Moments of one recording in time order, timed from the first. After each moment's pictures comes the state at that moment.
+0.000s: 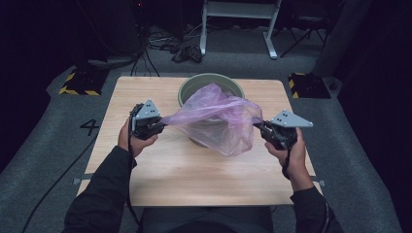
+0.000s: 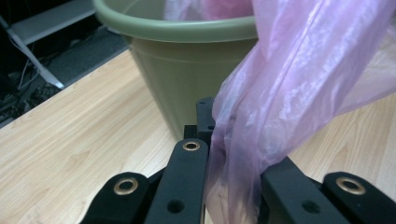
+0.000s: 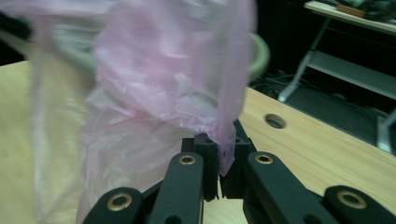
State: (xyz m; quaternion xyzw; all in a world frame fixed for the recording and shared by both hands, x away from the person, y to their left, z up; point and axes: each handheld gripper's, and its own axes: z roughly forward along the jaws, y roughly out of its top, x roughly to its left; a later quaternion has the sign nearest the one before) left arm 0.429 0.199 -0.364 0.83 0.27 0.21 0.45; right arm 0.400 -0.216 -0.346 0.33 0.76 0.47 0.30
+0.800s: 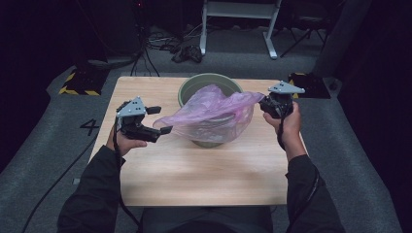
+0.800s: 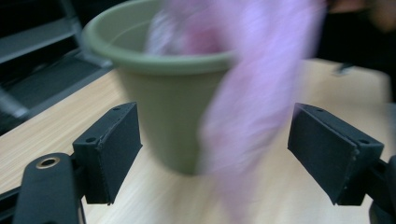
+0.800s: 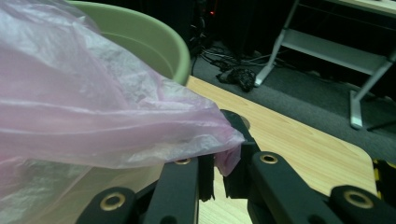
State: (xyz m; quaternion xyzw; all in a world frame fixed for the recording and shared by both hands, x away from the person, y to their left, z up) left arm 0.408 0.216 -0.349 0.80 0.21 0.16 0.53; right arm 0.486 -0.216 -0.338 0.38 0.76 0.44 0.31
